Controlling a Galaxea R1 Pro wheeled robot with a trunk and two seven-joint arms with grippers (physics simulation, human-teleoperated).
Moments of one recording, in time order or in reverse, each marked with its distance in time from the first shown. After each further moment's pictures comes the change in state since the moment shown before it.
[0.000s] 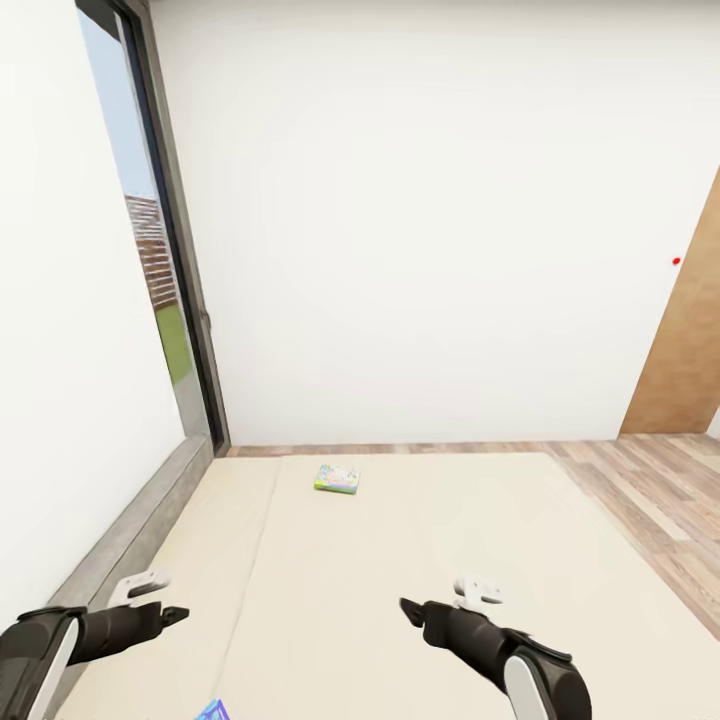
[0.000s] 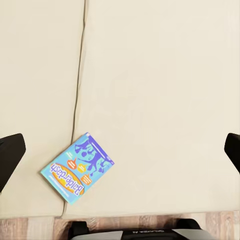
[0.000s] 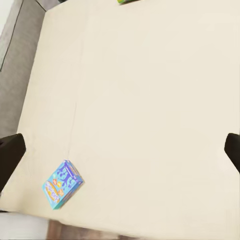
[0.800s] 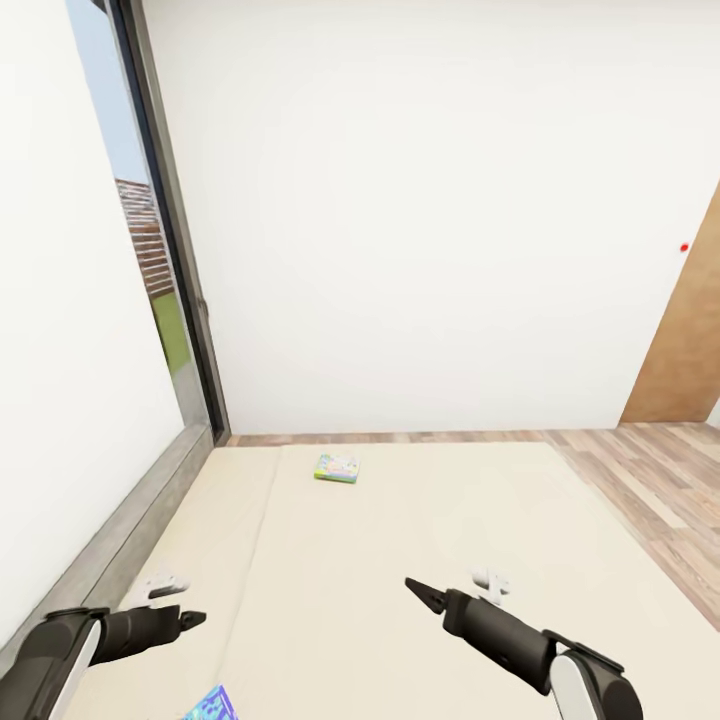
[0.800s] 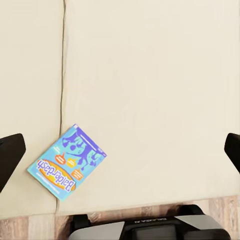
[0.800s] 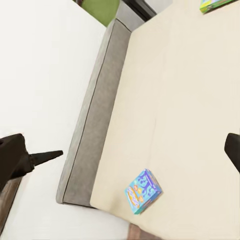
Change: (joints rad) left arm 0.000 -0.021 -0.072 0.013 -0.001 -0.040 0.004; right arm 0.003 -0.027 -0.176 0.002 -0.073 0.024 0.472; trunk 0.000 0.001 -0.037
